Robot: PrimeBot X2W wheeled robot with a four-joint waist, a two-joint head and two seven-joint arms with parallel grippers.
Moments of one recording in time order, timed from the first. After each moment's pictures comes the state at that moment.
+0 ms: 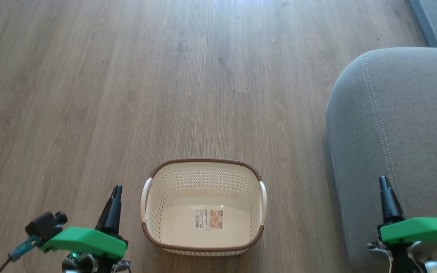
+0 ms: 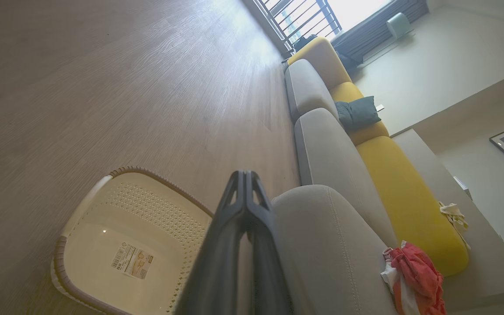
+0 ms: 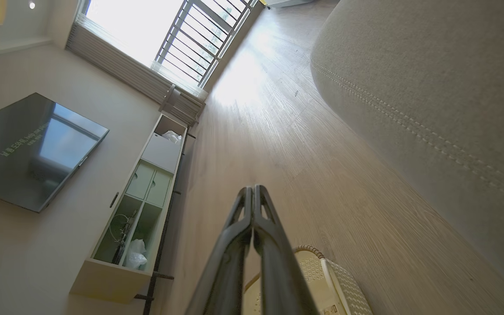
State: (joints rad) left arm 0.00 0.07 -0.09 0.25 -0.96 -0.09 -0.09; right arm 0.02 -0.03 -0.13 0.25 0.98 0.13 -0.06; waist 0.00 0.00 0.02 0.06
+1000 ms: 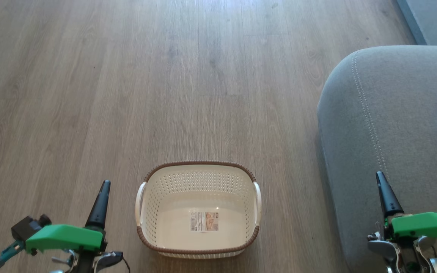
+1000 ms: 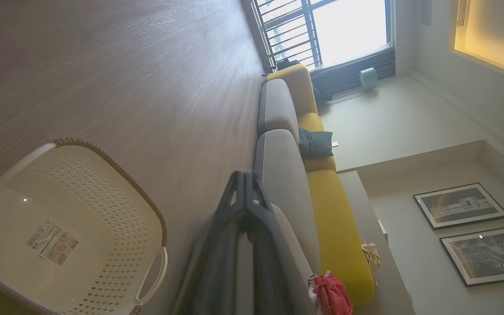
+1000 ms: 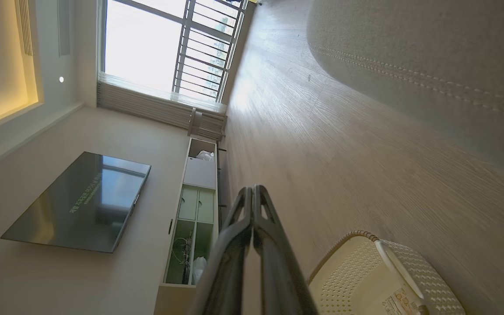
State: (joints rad) left arm -0.02 0.07 -0.03 0.26 -1.31 -0.11 0.00; right arm -0.02 -0.03 -0.13 0.26 1.30 0.13 0.03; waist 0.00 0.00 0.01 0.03
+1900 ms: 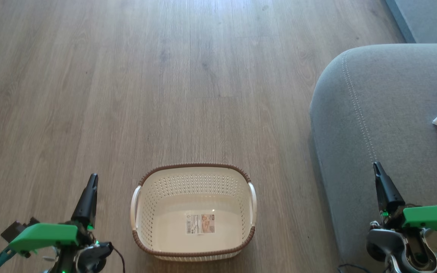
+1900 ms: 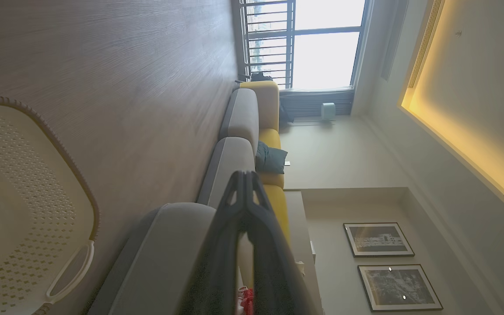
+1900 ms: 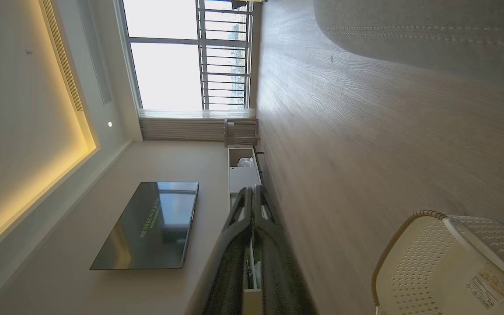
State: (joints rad) left arm -0.04 0.07 0.03 0.27 -1.60 -0.12 0.07; right arm -0.05 -0.04 -0.13 0.28 1.57 0.13 0.10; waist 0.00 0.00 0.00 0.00
